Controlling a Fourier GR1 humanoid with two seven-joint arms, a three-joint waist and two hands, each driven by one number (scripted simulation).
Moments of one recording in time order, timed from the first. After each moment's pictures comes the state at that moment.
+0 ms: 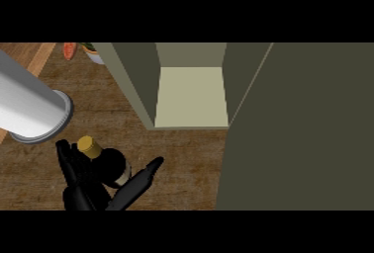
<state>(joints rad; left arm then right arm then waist) 0.01 0.27 -0.68 -1.86 -0.11 1.46 0.25 -0.09 -0.08 0.15 -2.48 -0.05 0.04 0.61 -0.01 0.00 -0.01</state>
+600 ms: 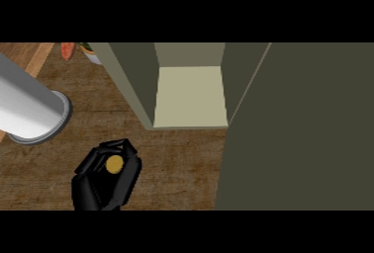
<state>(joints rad) 0.01 0.23 -0.62 -1.82 0.04 1.27 0.06 -0.09 -0.07 0.15 -2.48 -0.05 0.03 0.62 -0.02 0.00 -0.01</state>
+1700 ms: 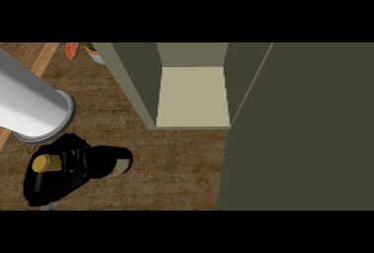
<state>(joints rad) 0.03 0.45 -0.25 -1.50 0.57 0.12 -0.60 -0.08 -0.08 0.12 -2.49 -0.06 0.06 0.64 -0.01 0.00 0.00</state>
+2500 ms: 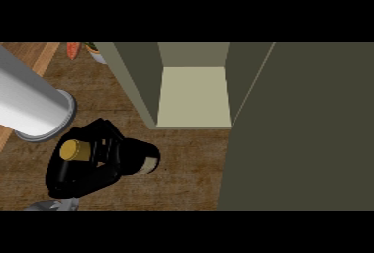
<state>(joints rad) -0.07 0.36 -0.35 -1.77 0.46 0.22 -0.24 -0.10 -0.07 0.09 -2.48 -0.07 0.07 0.65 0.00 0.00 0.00</state>
